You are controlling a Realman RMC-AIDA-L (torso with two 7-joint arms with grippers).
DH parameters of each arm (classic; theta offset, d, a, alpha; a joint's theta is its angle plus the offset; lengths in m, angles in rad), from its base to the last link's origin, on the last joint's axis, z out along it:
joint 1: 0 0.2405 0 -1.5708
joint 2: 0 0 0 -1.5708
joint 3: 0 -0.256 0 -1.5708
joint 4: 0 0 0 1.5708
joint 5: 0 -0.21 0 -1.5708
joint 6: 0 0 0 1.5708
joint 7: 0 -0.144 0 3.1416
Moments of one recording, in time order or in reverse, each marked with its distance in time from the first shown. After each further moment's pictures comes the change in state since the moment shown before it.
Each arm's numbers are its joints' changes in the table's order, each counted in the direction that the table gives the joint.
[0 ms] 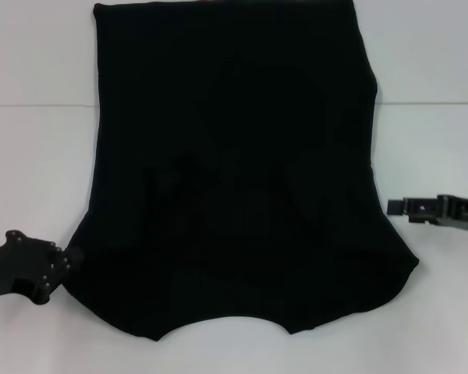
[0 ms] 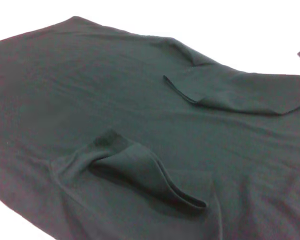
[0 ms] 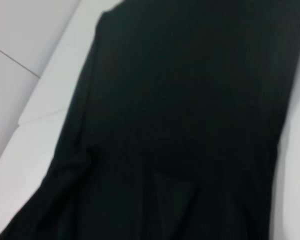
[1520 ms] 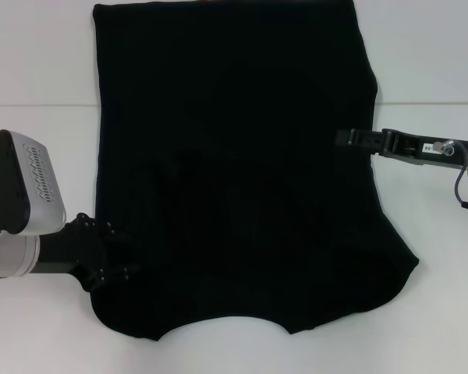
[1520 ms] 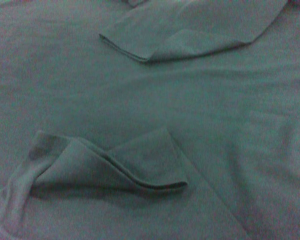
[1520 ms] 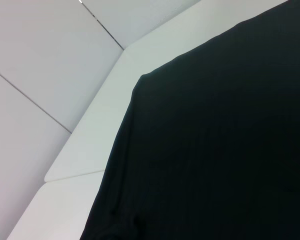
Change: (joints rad) left arm -0.093 -0.006 -0.371 0.002 -0.131 0.239 0.011; right arm 0.106 0.098 -0.006 0.015 -0.127 -0.177 0.086
